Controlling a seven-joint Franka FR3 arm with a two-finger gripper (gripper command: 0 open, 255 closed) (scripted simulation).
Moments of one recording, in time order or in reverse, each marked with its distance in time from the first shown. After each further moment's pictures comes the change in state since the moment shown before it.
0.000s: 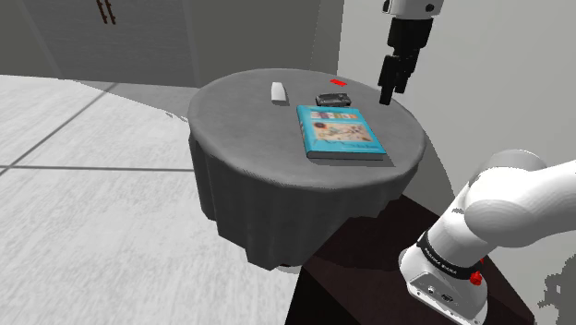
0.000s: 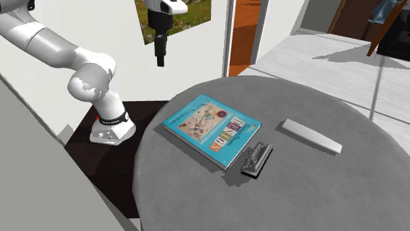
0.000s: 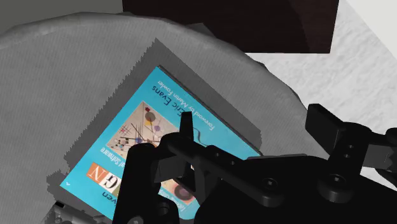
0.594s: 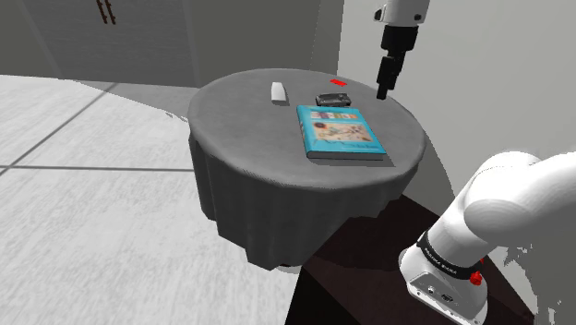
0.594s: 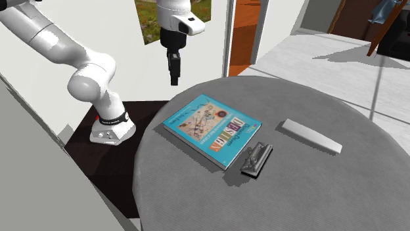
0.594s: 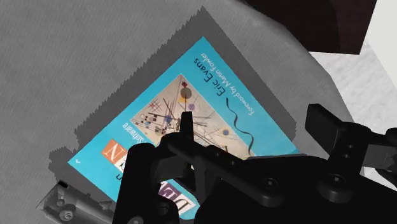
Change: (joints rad) arm -0.006 0.170 -0.169 0.060 -0.081 0.113 -0.255
